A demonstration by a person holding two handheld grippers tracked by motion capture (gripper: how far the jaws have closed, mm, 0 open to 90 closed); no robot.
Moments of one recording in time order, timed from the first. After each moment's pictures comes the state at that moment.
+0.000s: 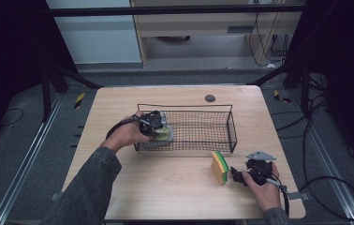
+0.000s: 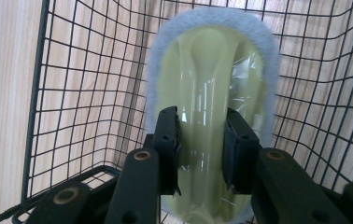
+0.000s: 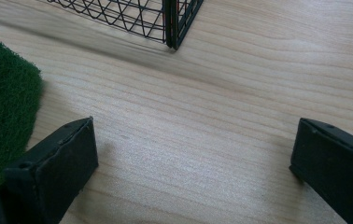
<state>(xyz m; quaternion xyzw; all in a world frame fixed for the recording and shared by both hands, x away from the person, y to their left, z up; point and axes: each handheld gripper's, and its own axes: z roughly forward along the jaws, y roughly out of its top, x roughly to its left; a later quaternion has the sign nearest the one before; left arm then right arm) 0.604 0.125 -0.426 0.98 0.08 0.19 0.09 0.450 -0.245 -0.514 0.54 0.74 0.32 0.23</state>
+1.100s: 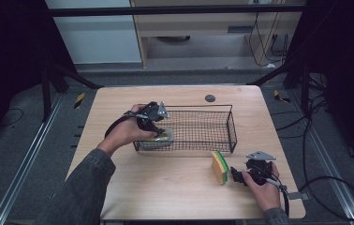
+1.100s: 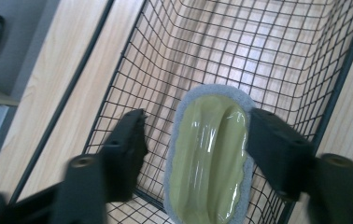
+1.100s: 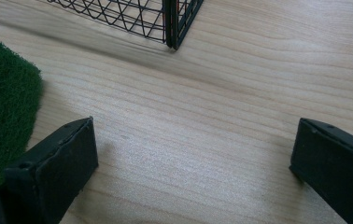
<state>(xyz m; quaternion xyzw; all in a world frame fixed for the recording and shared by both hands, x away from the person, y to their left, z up) 0.587 0.123 -0.379 0.95 0.13 0.21 0.19 0.450 -0.244 -0.513 0.54 0.74 0.32 0.23</state>
